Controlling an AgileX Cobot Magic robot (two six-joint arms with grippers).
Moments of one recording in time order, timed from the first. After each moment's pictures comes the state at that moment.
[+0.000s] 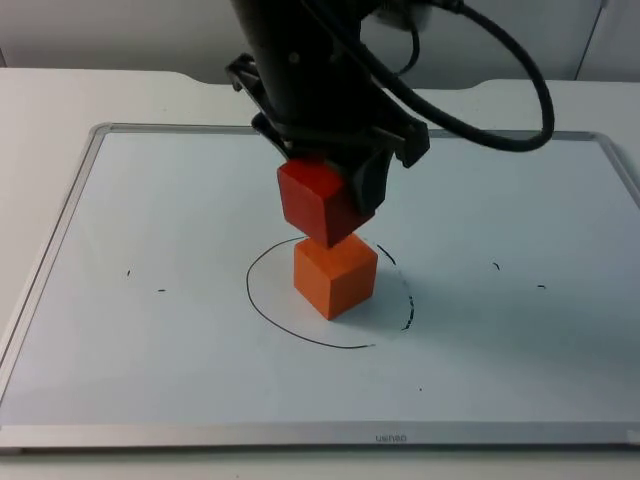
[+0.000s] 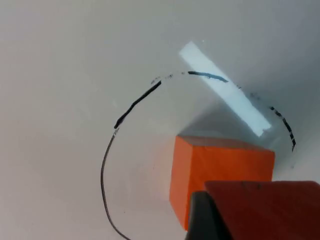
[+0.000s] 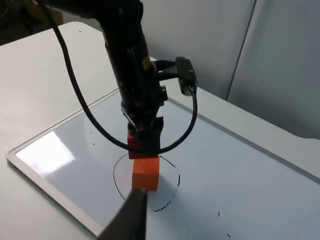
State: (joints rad) right arm 0.69 0.39 -0.90 -0.10 0.98 -0.08; left arm -0.62 2.11 -1.68 -0.19 0.97 0.26
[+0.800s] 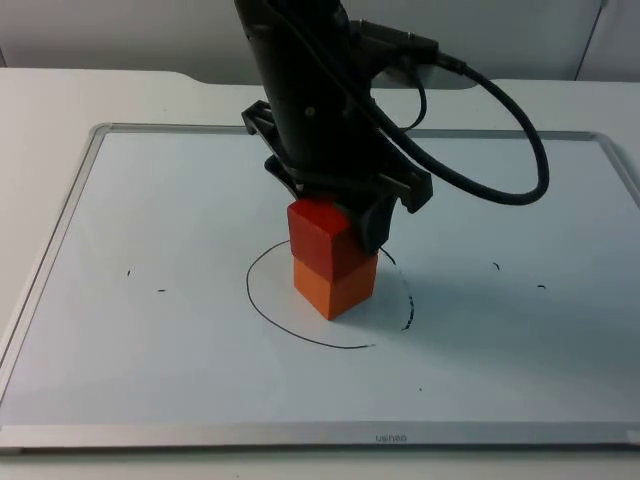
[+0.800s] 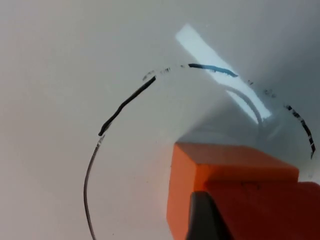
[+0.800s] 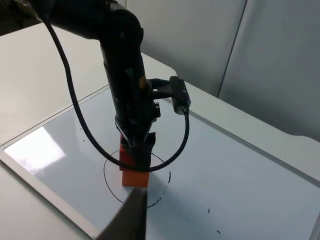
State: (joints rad) right arm 0.69 0.39 -0.90 -0.13 0.99 -0.08; left arm -0.63 2.18 -1.68 -0.20 0.94 0.27
